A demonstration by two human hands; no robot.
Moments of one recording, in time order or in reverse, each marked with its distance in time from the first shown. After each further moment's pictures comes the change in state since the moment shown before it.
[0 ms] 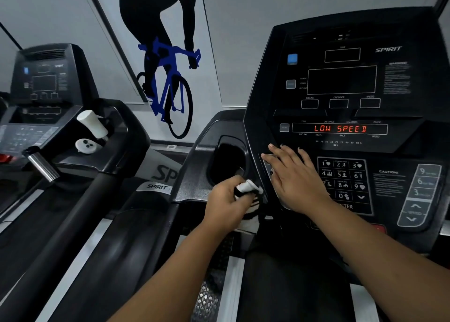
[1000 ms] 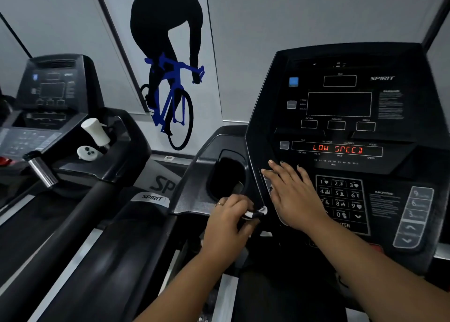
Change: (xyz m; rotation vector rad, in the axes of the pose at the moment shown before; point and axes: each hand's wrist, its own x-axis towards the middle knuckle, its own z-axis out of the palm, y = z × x) left_hand -0.016 -0.020 0.007 0.353 0.081 0.307; right_hand -0.001 -0.002 0.000 -0.032 -0.010 0.000
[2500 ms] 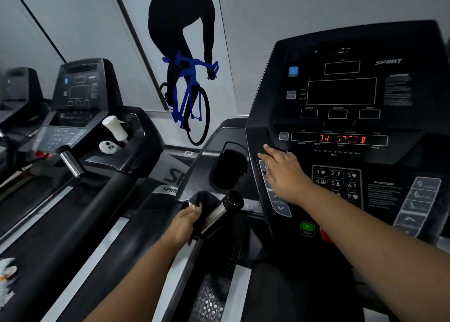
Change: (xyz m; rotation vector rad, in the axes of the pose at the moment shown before) left_hand -0.034 -0.062 -0.033 -0.579 -0.063 -0.819; right_hand 0.029 0.012 -0.010 0.240 -0.138 -0.114
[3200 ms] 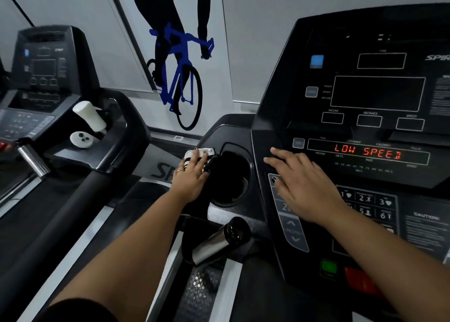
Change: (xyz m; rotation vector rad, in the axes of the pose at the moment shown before) left_hand 0.197 0.023 -0.018 1.146 0.042 0.305; right_hand 0.017 0.017 -0.004 -0.097 0.104 -0.054
